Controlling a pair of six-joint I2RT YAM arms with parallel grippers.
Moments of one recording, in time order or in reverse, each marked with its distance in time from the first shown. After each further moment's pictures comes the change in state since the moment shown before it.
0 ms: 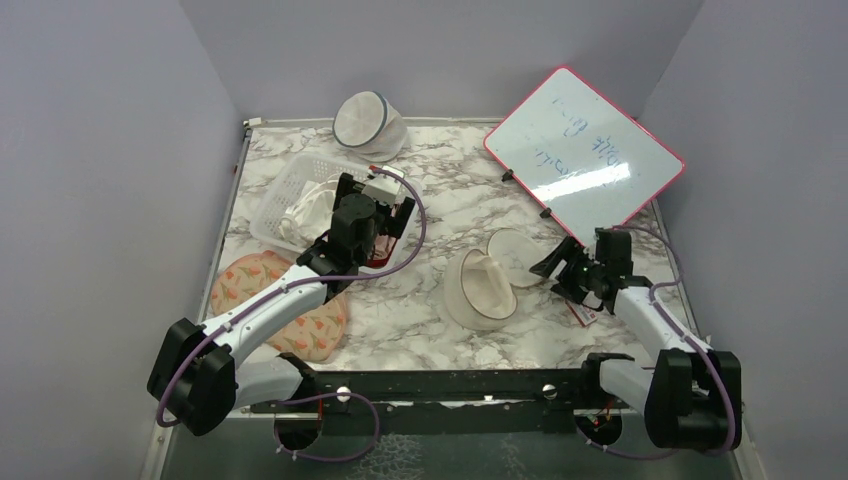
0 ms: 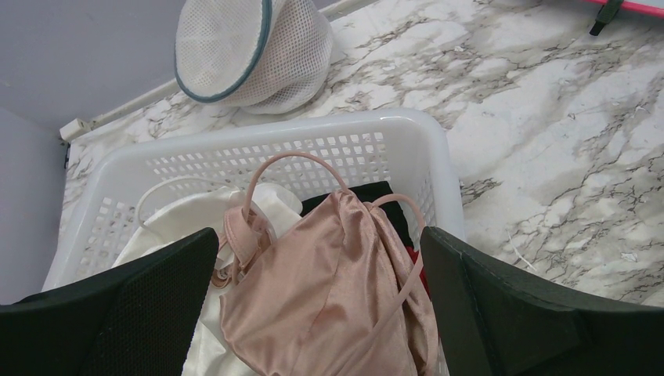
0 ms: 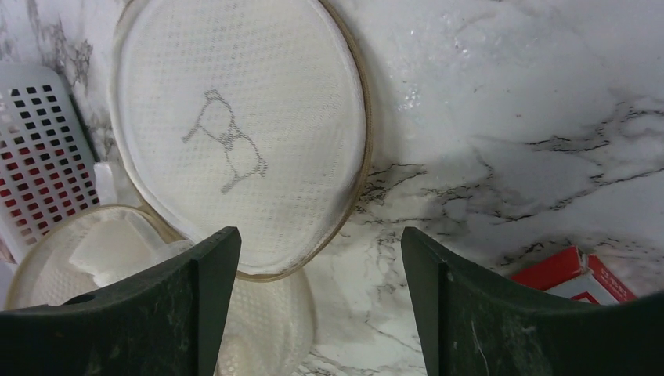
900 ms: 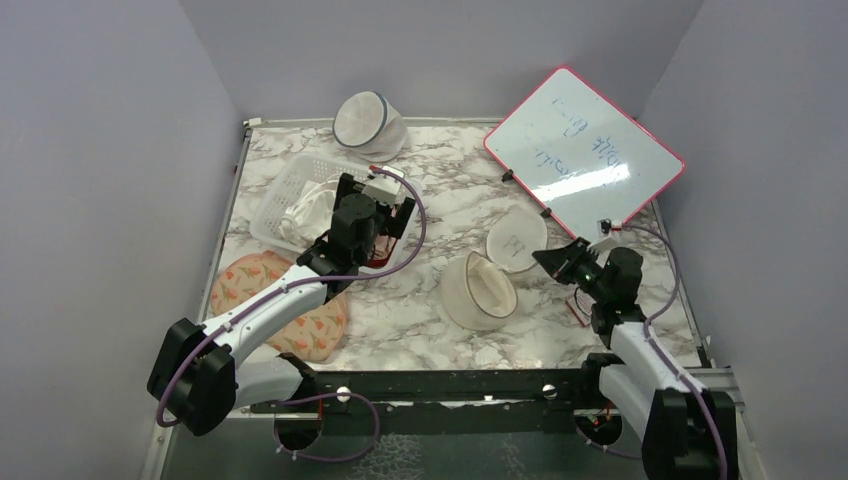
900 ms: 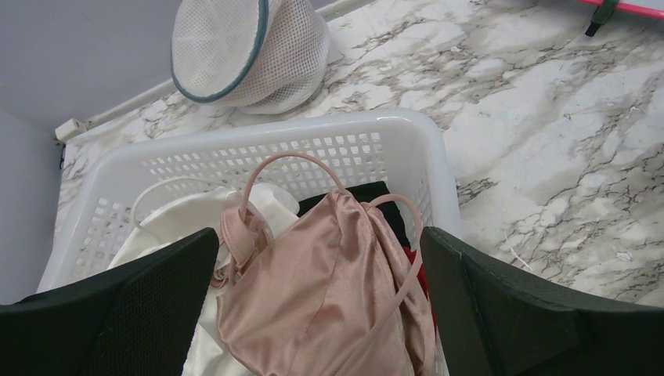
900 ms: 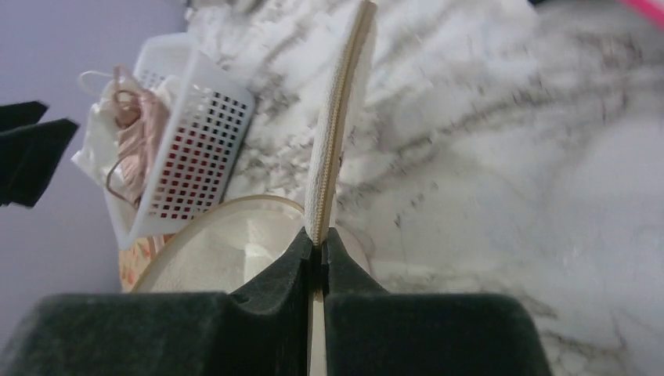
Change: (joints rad) left arm 0.000 0.001 0.000 0.000 0.002 -0.003; right arm -0.004 -0.119 -0.272 0.669 -0.180 0.051
